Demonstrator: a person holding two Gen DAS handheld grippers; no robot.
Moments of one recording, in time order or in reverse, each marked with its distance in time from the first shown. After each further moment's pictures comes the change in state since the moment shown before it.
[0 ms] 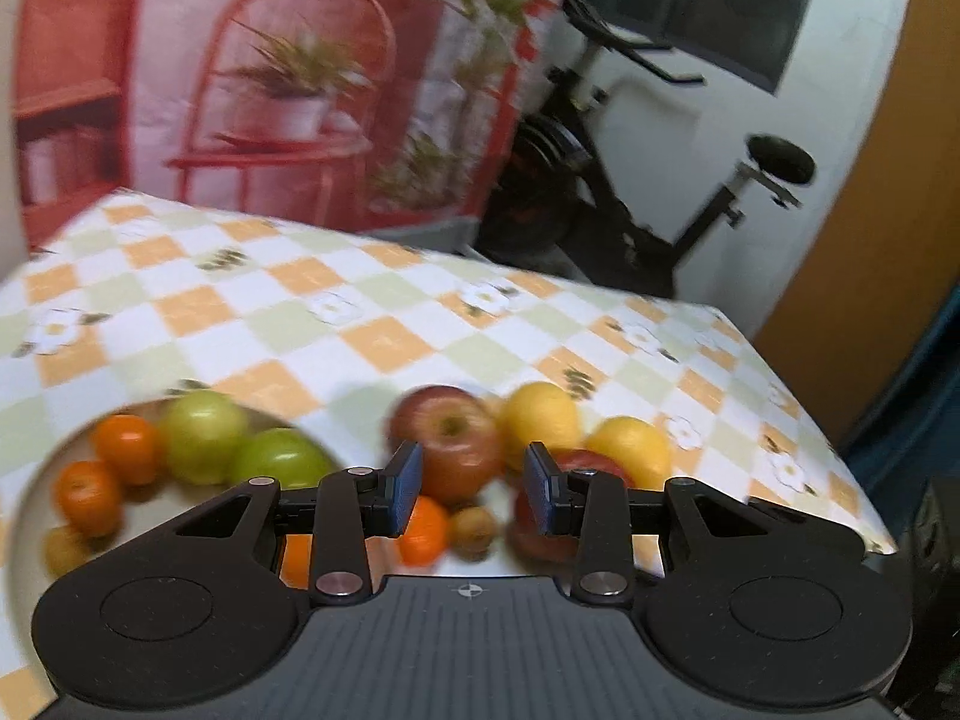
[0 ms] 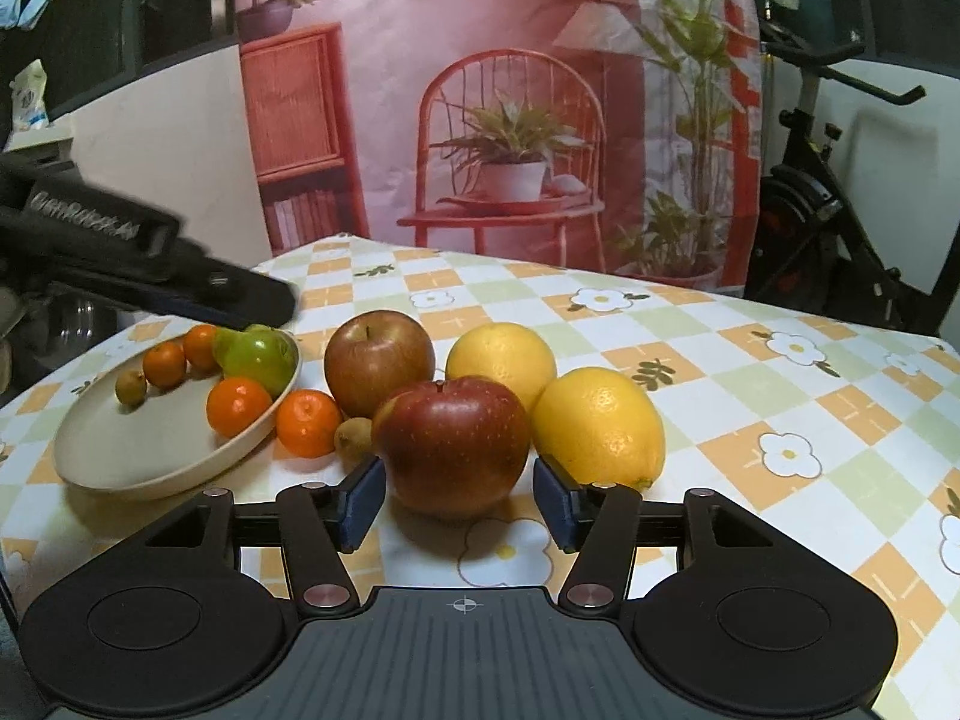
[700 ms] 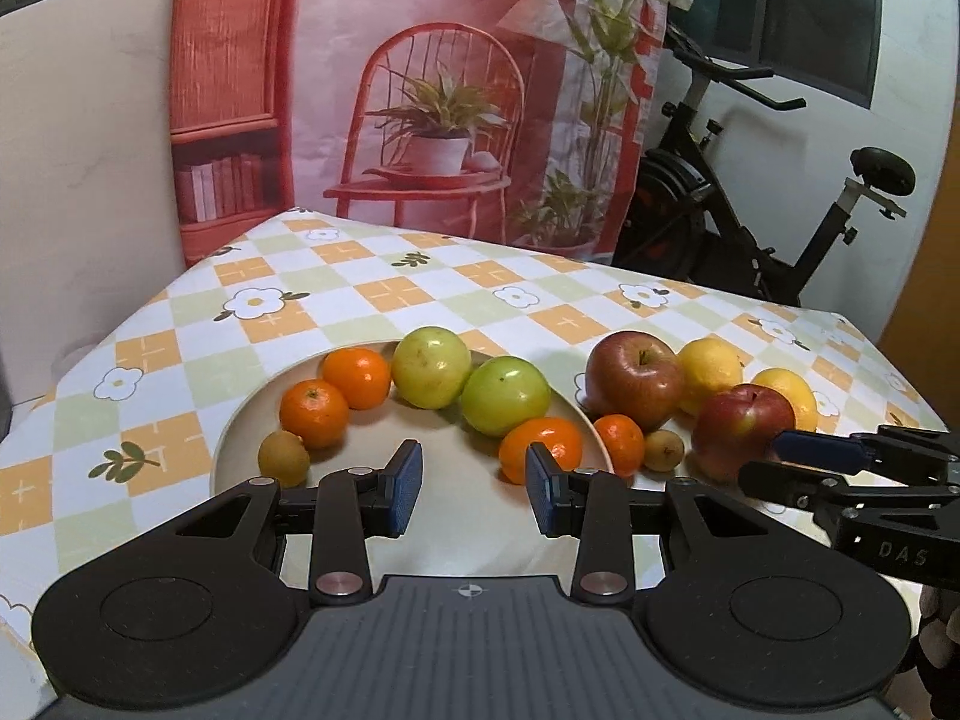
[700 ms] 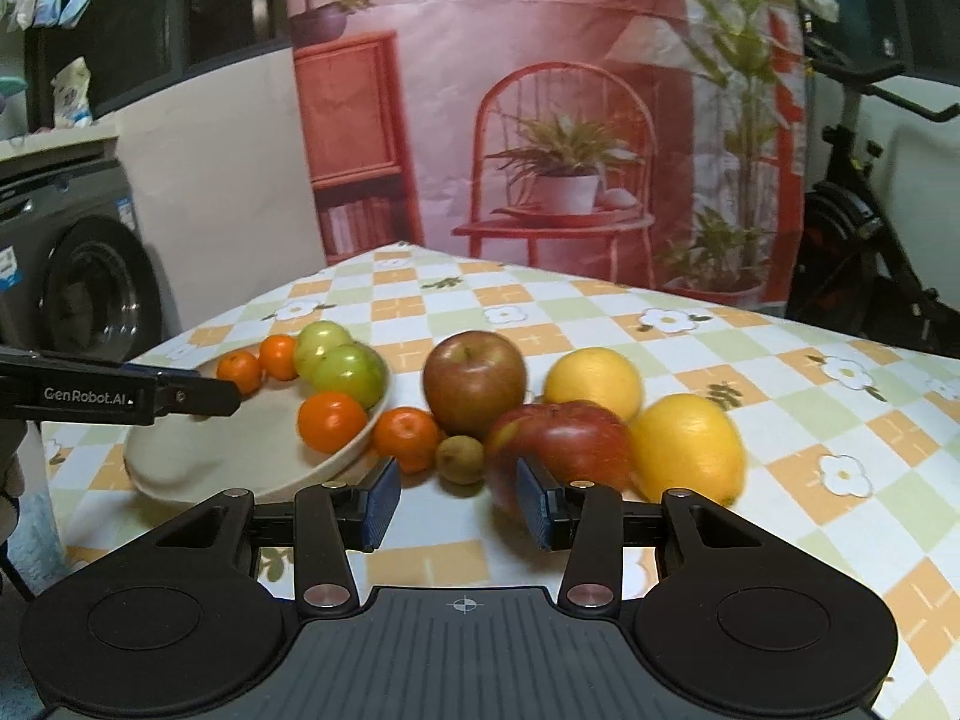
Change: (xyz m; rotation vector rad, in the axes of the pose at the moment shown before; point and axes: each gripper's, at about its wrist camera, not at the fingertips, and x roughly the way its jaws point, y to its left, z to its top) left arm -0.065 0.034 -0.059 -0.003 -0.121 0.307; right arm -0.018 0.034 0.009 -0.023 -0.020 0.065
